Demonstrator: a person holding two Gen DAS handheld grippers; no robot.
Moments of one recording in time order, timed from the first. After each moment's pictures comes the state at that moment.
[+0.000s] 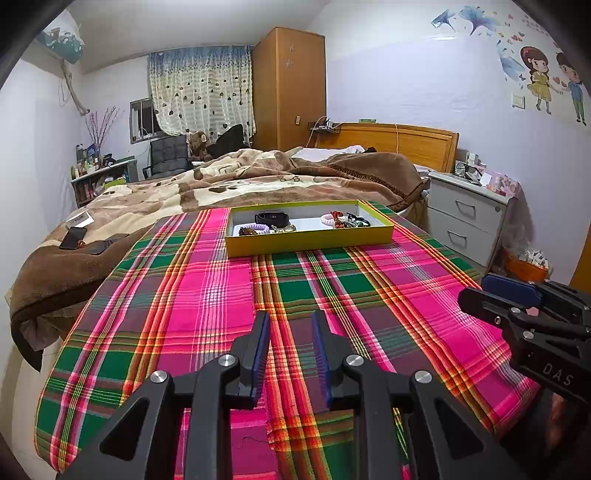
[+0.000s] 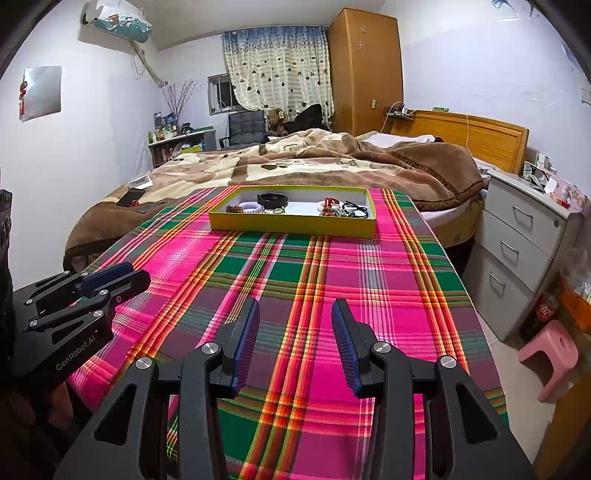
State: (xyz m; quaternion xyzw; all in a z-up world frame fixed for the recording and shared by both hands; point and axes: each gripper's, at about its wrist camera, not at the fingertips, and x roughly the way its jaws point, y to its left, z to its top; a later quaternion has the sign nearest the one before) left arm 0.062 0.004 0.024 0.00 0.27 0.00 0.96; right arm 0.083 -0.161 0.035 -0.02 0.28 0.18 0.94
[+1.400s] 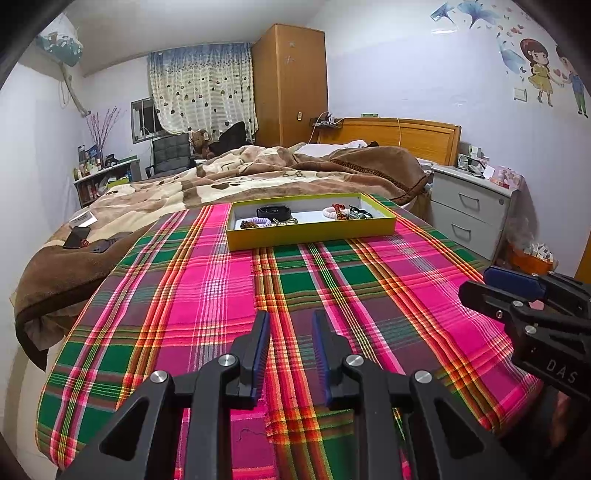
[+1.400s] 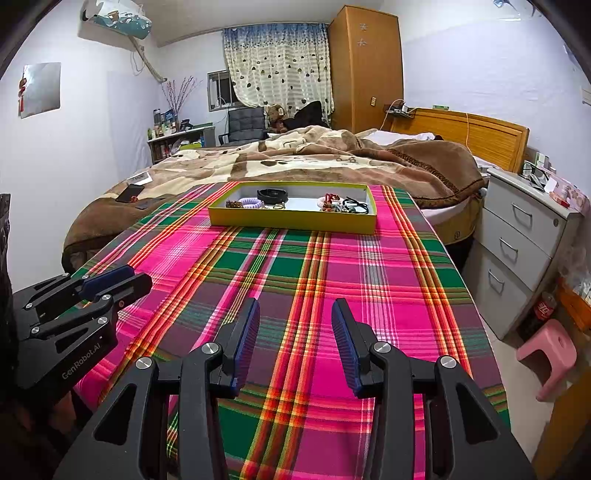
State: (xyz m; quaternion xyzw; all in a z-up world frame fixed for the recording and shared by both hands) left arm 0.061 -0.001 0.015 0.01 0.28 0.00 0.96; right arm 0.084 -0.158 0.032 -0.03 0.29 0.18 0.94
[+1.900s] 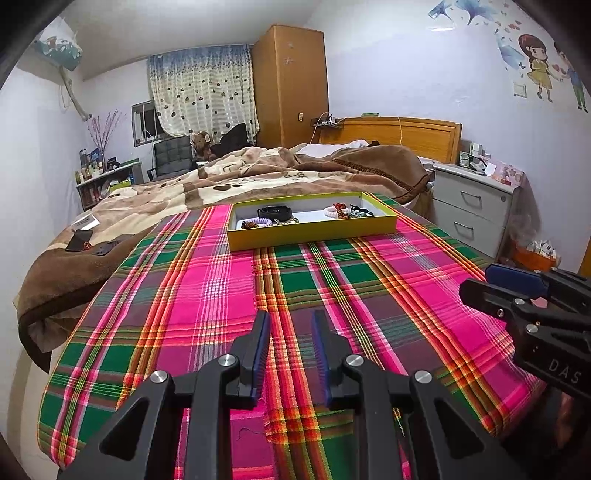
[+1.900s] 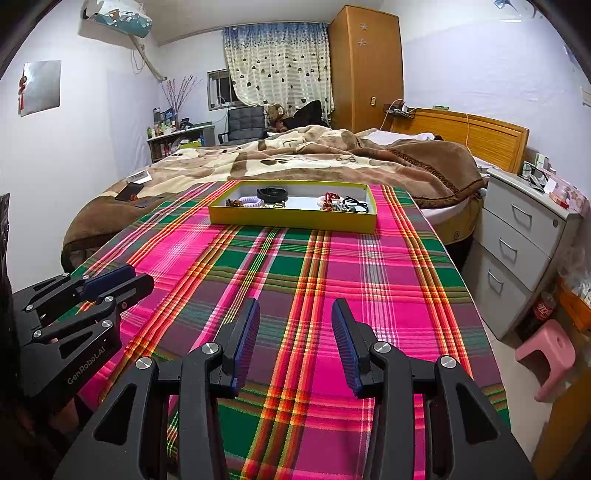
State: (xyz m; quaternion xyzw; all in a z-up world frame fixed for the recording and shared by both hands) left arm 0.060 -0.006 0.014 0.02 0.27 0.01 0.96; right arm 0.085 -0.158 0.032 -0.03 0.29 0.18 0.94
